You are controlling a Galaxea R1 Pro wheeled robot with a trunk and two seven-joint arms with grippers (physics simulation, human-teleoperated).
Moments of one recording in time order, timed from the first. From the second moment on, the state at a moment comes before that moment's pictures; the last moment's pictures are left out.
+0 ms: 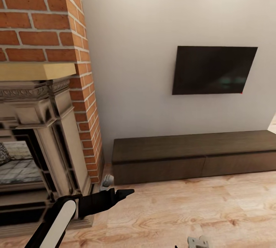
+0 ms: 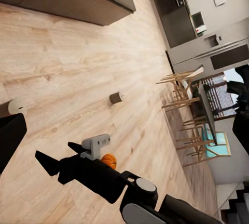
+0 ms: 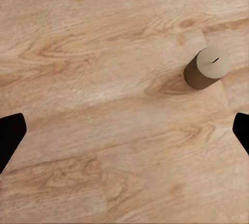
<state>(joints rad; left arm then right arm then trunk) -0.22 0.09 -0.15 -1.46 0.89 1.00 -0.40 -0.20 0.07 -0.01 -0.54 -0.08 0.05 -0.17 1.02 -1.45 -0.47</state>
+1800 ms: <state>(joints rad) -0.22 0.08 -0.18 -1.46 0.91 1.00 -0.42 -0.29 0.00 -0.01 -0.61 -1.20 -0.06 0.46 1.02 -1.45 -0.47</state>
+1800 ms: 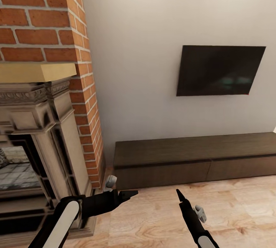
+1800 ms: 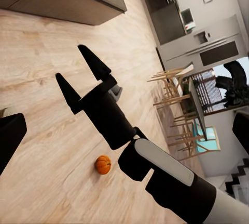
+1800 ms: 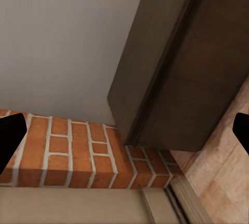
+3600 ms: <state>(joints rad) -0.40 -0.10 -0.29 -1.16 1.00 0.75 -0.38 -0.32 0.00 -0.01 -0.45 -1.20 -0.14 0.44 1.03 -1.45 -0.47</state>
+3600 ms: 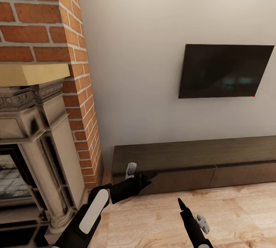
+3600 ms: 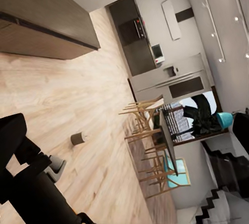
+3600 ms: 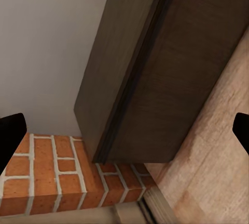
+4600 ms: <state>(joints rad) -0.39 -0.12 -0.32 -1.19 1.01 0.74 -0.38 -0.32 0.00 -0.01 -0.44 -1.20 -0.13 0.44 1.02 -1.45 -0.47</state>
